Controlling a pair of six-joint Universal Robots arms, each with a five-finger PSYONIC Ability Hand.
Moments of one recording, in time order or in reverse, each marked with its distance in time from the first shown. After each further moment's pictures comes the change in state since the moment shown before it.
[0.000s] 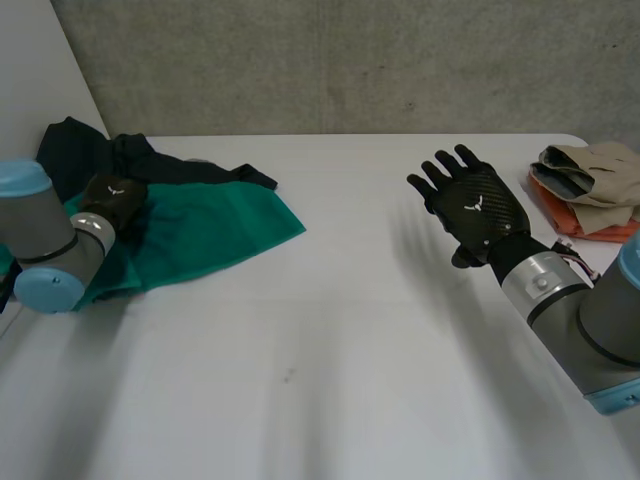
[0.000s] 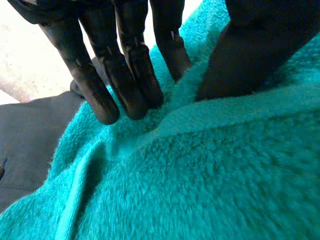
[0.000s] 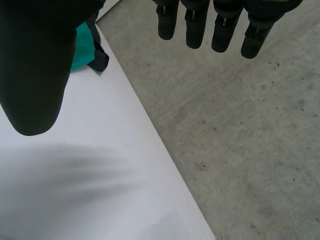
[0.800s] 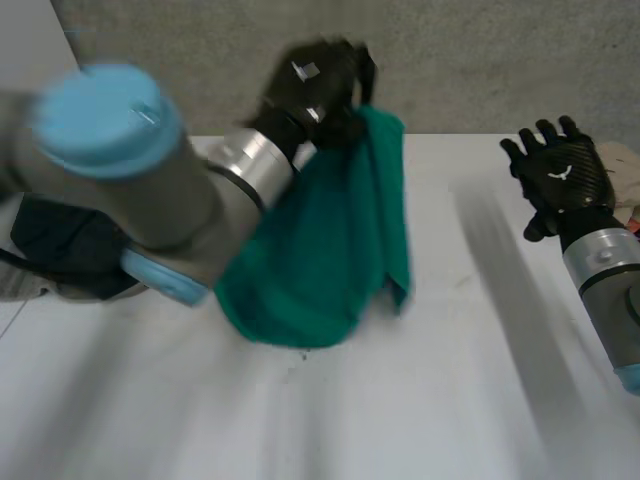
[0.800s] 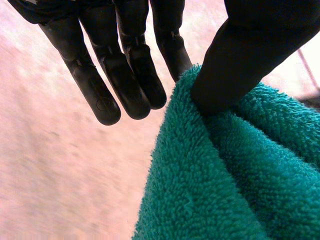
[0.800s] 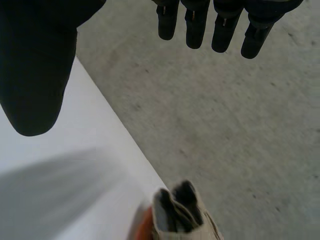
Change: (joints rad) left arm -0.584 0.377 -0.033 0.123 0.049 -0.640; right arm -0.119 -0.073 0.011 -0.001 0.204 0.030; left_hand 0.002 0.051 0.061 0.061 0.045; right_hand 0.000 0.000 0.000 0.000 0.000
